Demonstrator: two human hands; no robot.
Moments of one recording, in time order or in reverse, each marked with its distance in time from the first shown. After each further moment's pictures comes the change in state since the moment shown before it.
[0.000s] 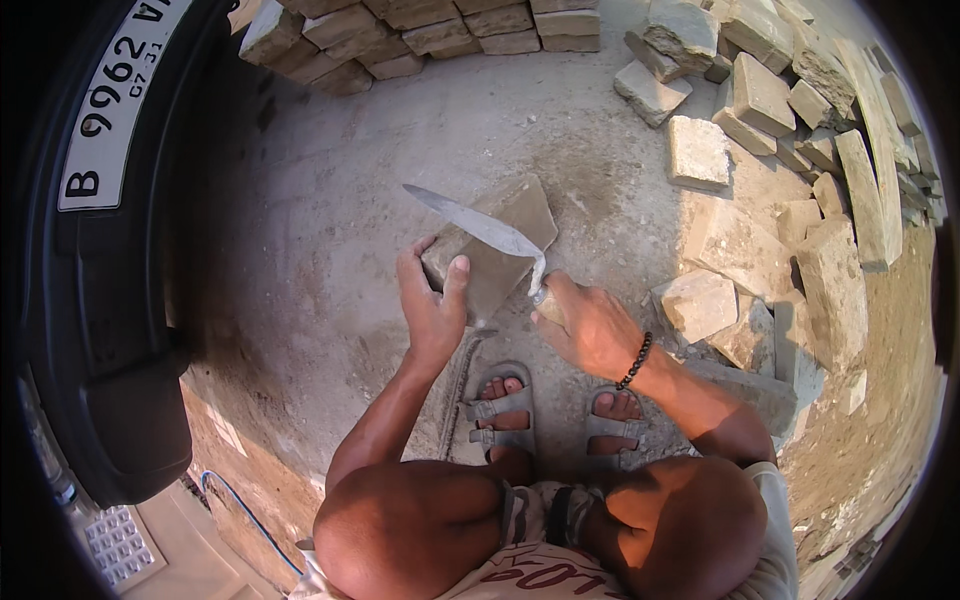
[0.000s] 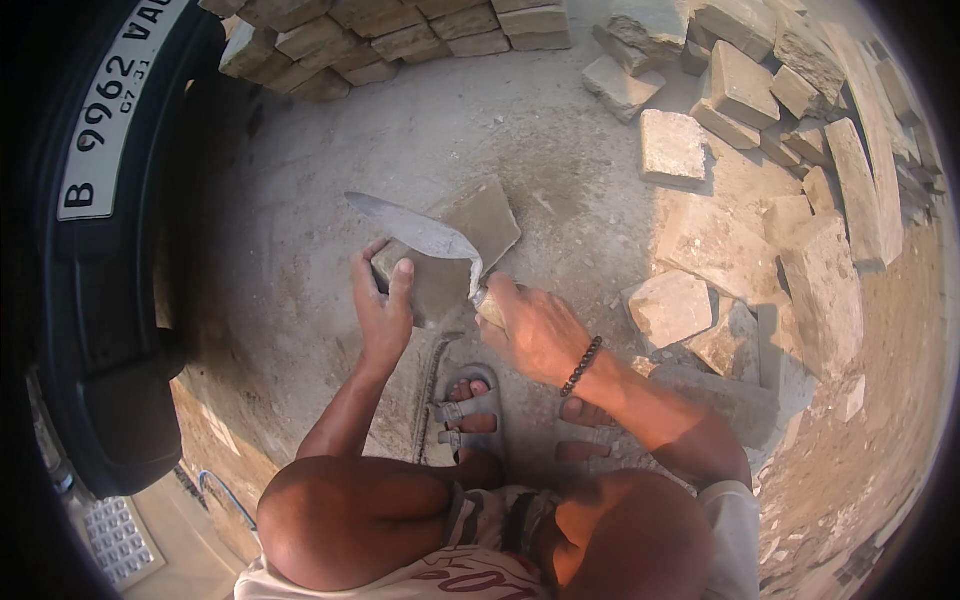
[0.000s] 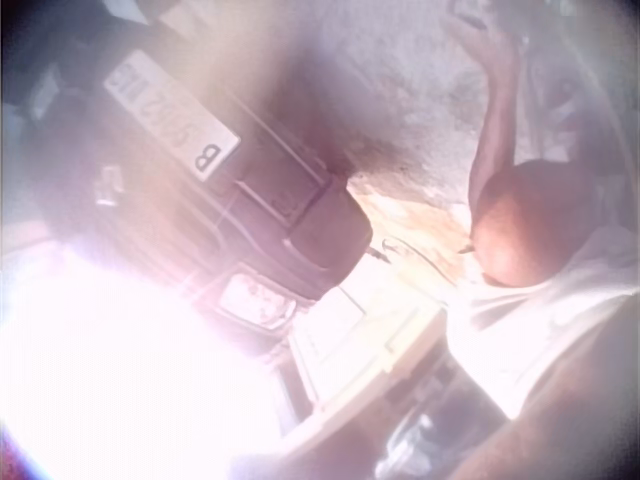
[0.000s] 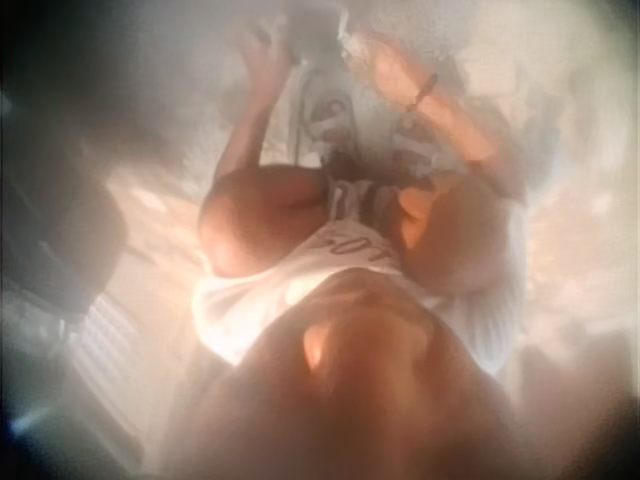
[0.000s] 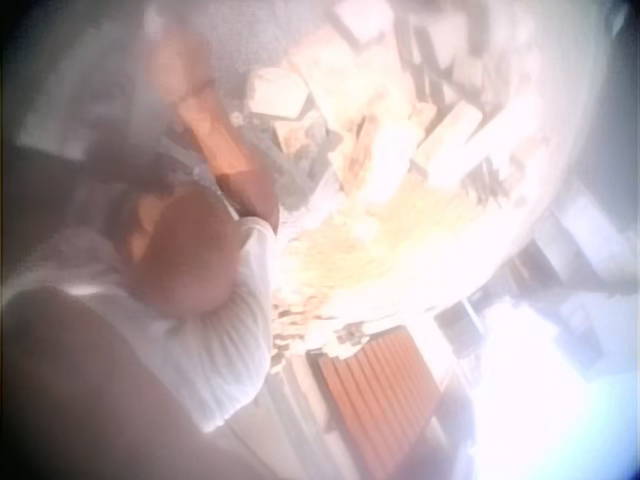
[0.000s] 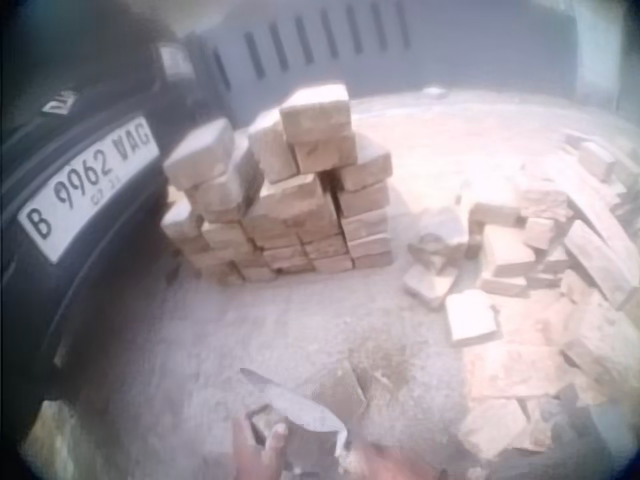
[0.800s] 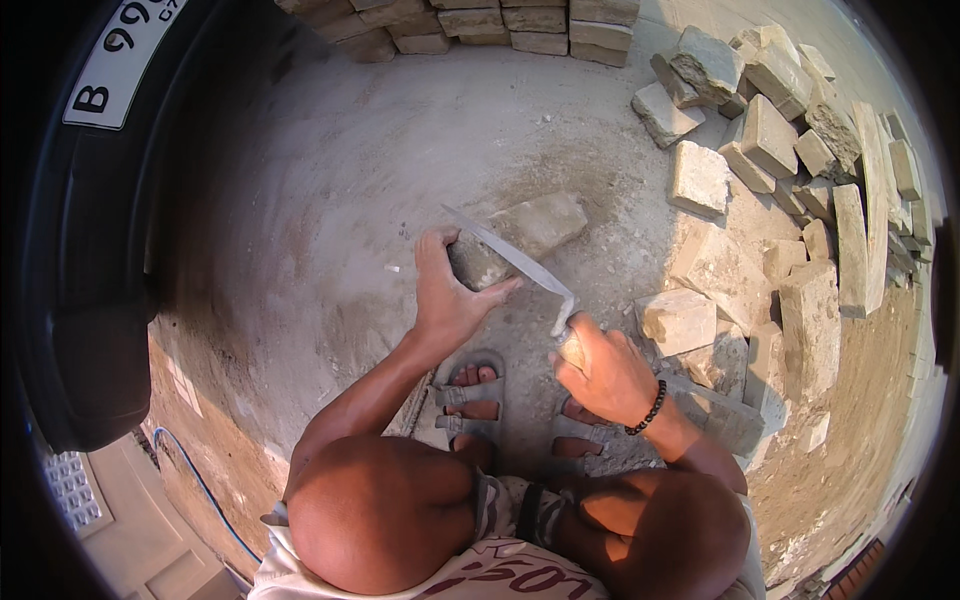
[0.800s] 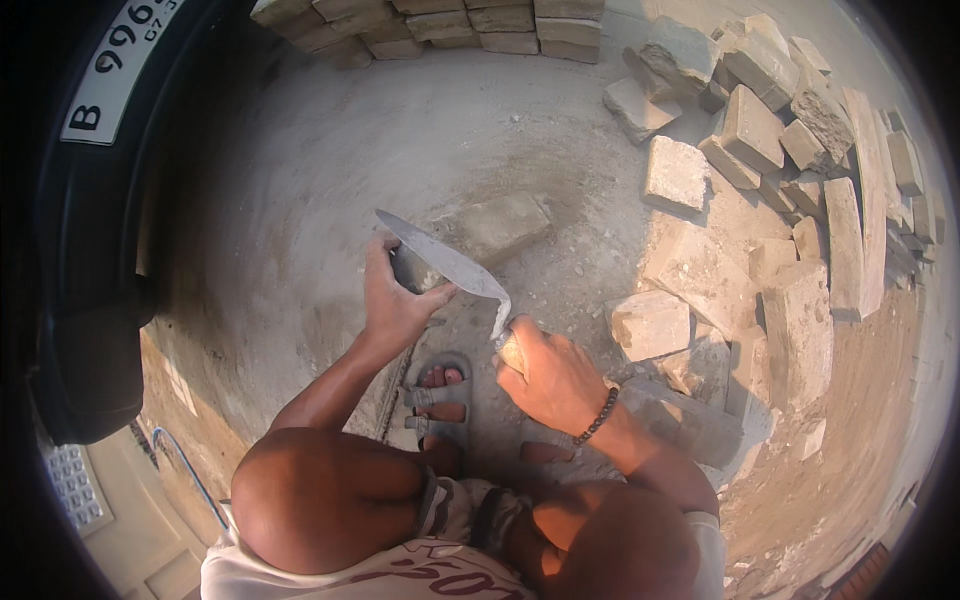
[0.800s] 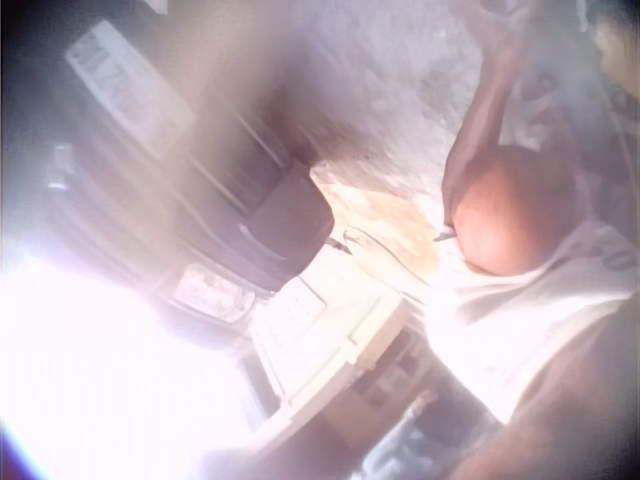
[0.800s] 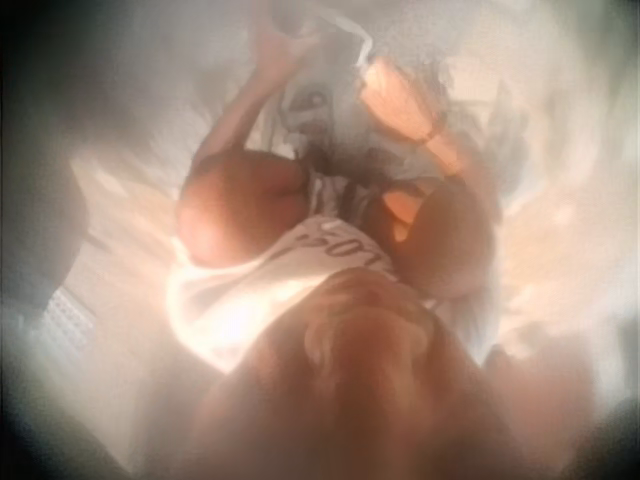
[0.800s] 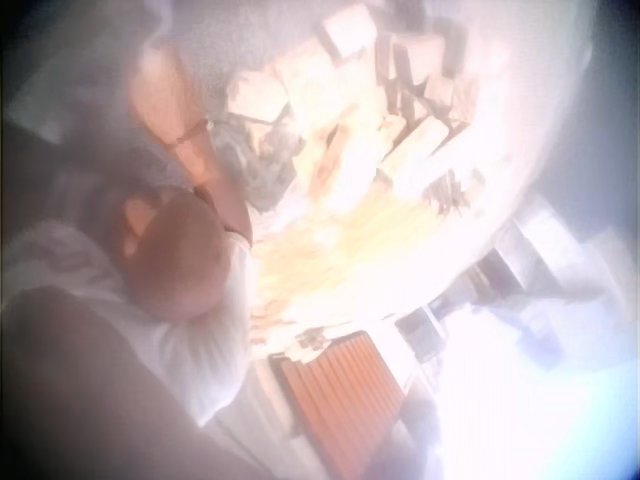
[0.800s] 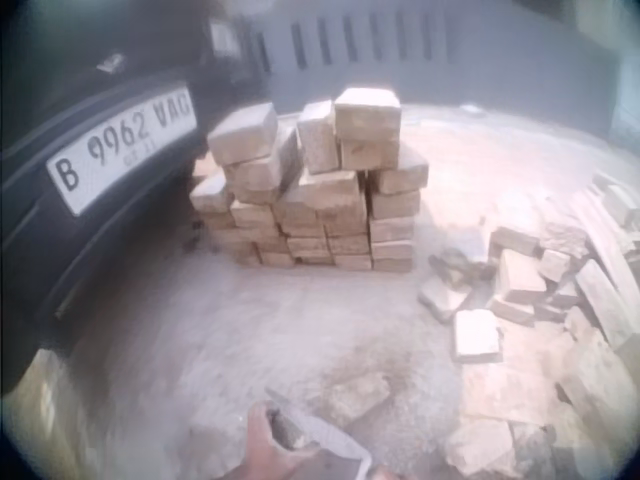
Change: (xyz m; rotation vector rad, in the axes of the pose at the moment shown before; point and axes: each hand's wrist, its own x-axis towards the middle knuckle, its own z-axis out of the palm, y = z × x) left_hand -0.015 0.027 0.008 0.177 -0.119 0.037; right_hand -0.049 -0.010 -0.022 -0.041 -0.076 0.277
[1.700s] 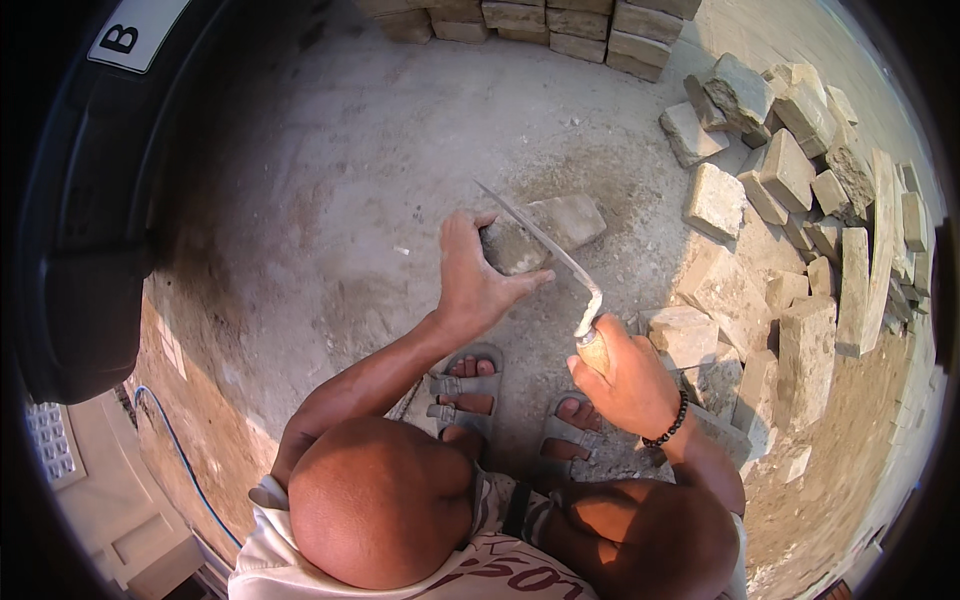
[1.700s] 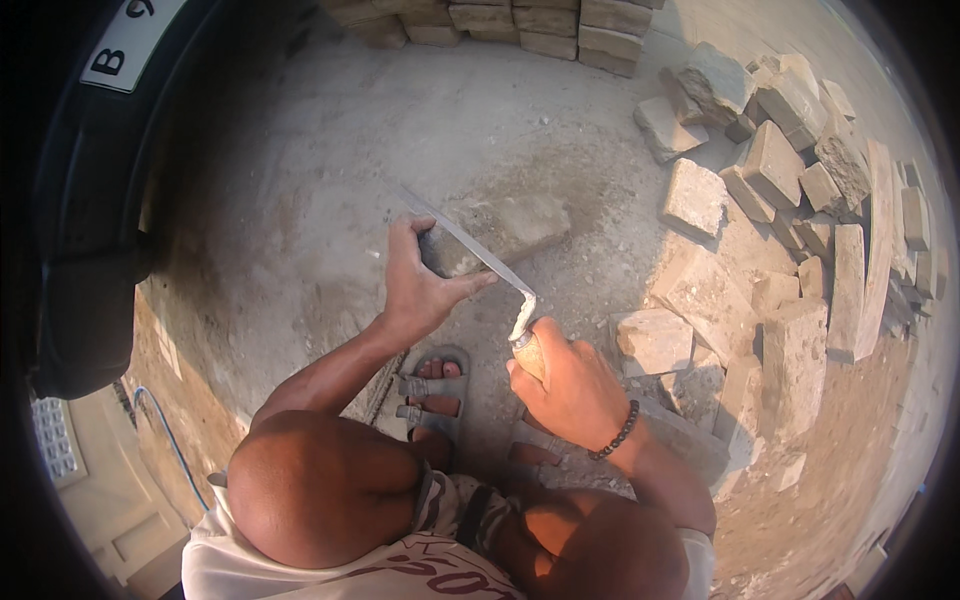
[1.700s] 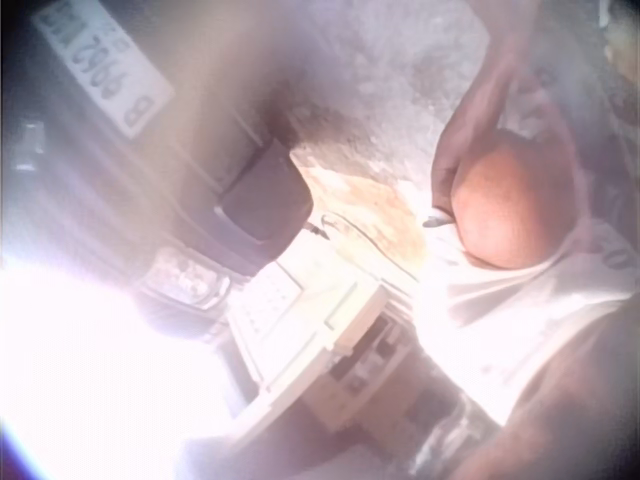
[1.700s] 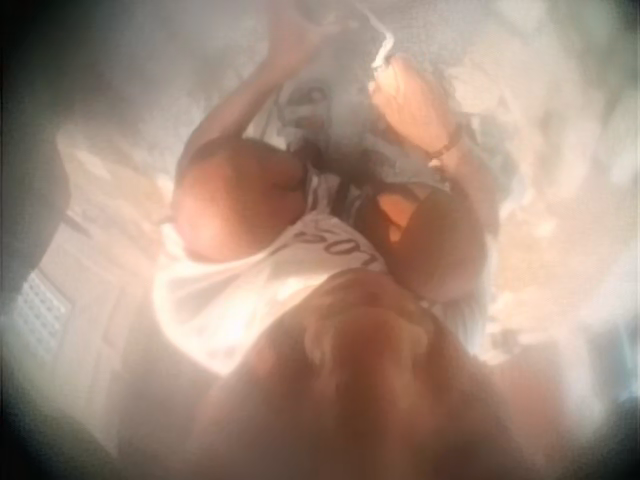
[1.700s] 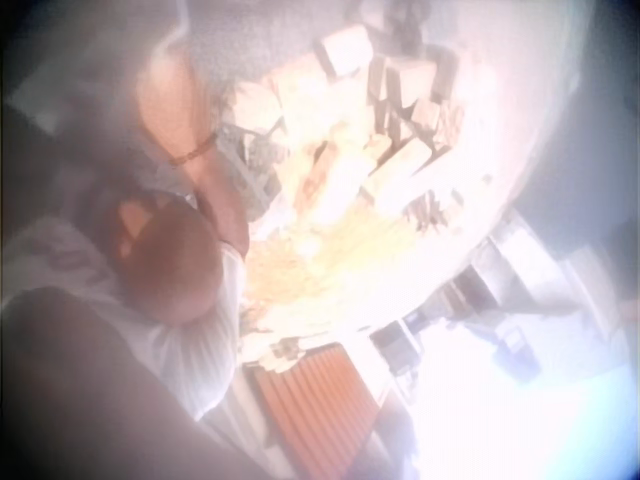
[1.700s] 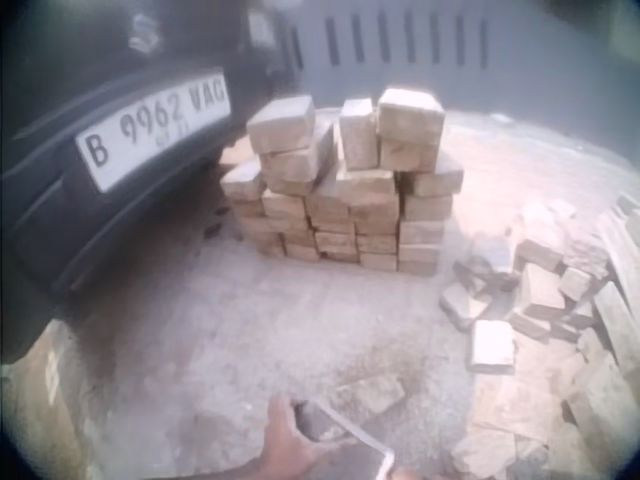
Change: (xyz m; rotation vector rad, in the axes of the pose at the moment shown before) left_hand 0.003 0.014 0.009 -0.126 0.088 -0.029; right_hand -0.011 -0.027 -0.019 0.042 -0.072 -0.076
